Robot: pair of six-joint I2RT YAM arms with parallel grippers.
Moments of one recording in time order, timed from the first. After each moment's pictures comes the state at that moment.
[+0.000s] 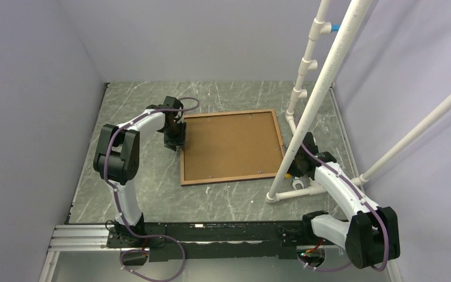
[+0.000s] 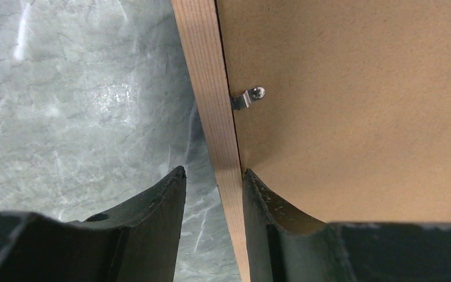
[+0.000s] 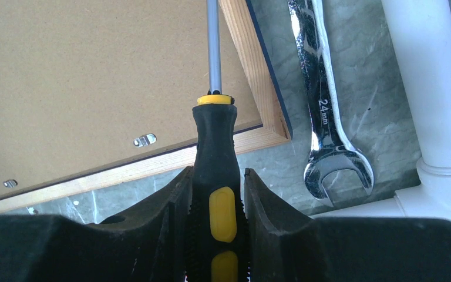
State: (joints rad) left arm -0.28 1.91 1.34 -0.72 0.09 -0.25; right arm 0.23 1.09 0.65 -0.59 0.03 0.58
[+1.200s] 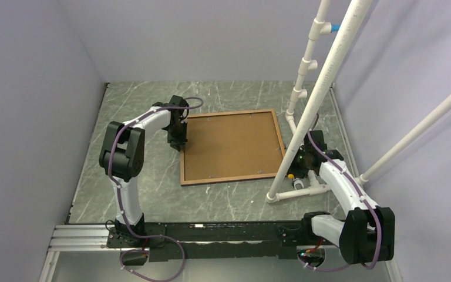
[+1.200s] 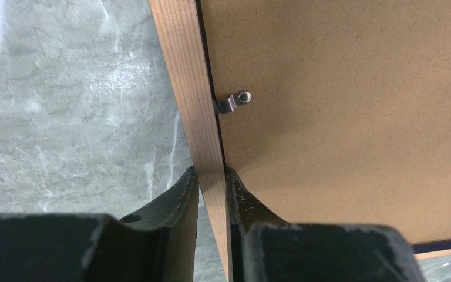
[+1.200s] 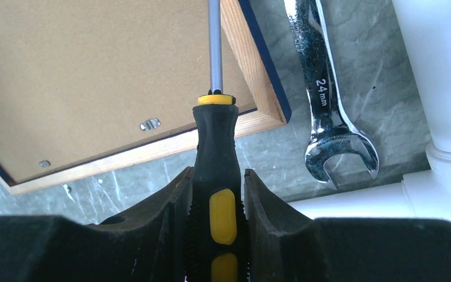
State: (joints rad) left arm -0.31 1.98 1.42 -0.79 0.05 -0.32; right arm 0.08 1.12 0.67 -0.64 -0.16 0.56
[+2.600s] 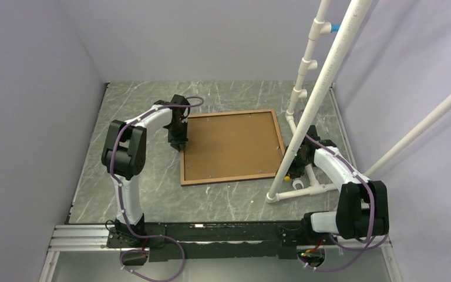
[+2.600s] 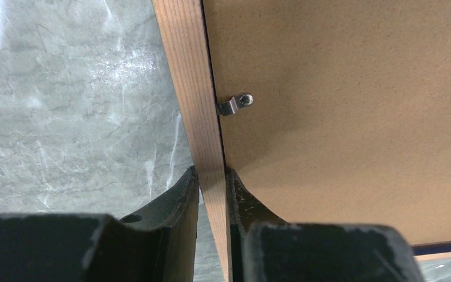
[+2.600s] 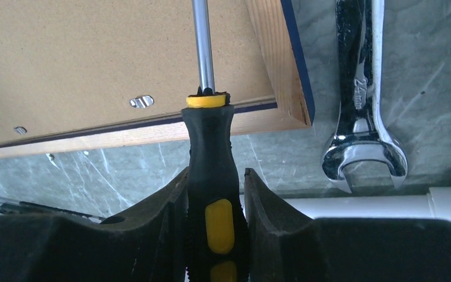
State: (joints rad) left arm -0.32 2.01 1.47 -0.85 0.03 -0.34; right arm 0.09 1.30 0.76 -0.73 -0.25 0.47
